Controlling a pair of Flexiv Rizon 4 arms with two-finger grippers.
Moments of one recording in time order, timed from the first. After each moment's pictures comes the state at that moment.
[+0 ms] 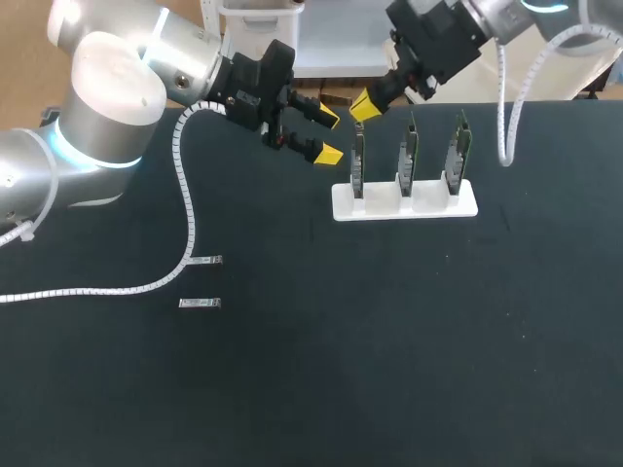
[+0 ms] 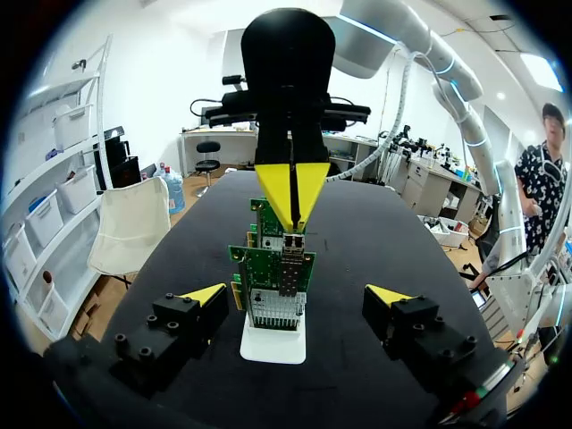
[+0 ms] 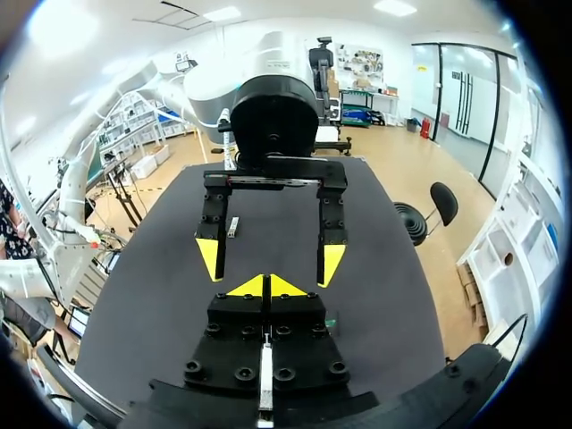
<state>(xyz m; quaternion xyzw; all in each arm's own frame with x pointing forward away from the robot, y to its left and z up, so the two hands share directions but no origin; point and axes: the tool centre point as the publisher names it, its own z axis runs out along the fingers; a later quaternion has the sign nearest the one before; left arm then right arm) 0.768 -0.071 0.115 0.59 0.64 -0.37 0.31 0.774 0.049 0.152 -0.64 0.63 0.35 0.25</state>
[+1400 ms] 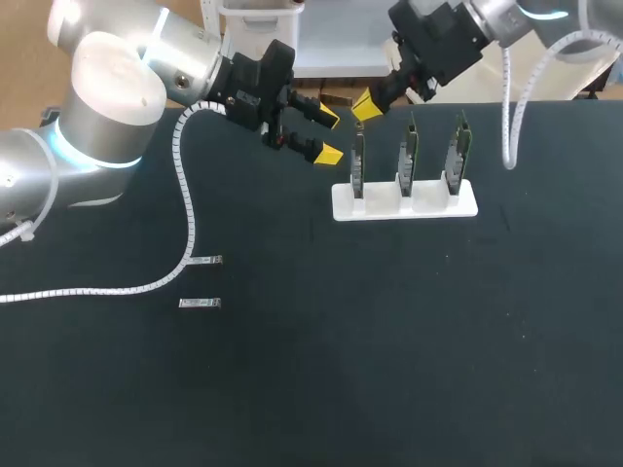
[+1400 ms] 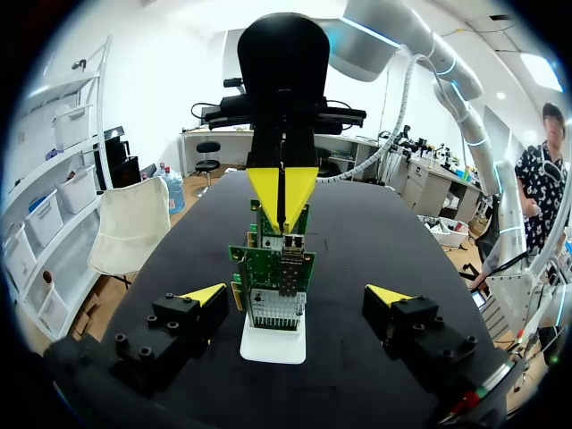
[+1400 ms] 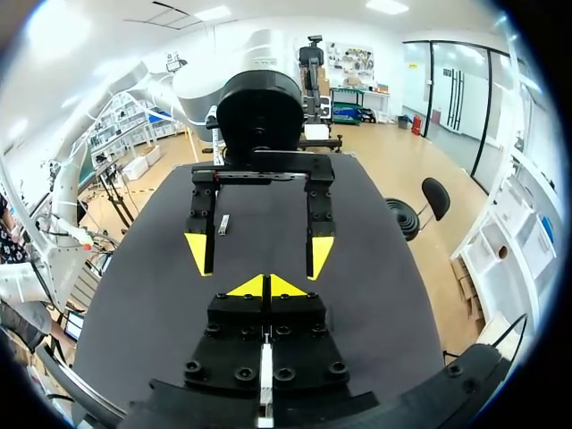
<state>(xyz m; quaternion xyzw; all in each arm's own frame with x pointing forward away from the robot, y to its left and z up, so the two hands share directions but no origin) 0.768 -0.071 0.115 0.59 0.64 -0.37 0.31 0.782 0.046 0.148 -0.63 0.65 0.34 0.26</state>
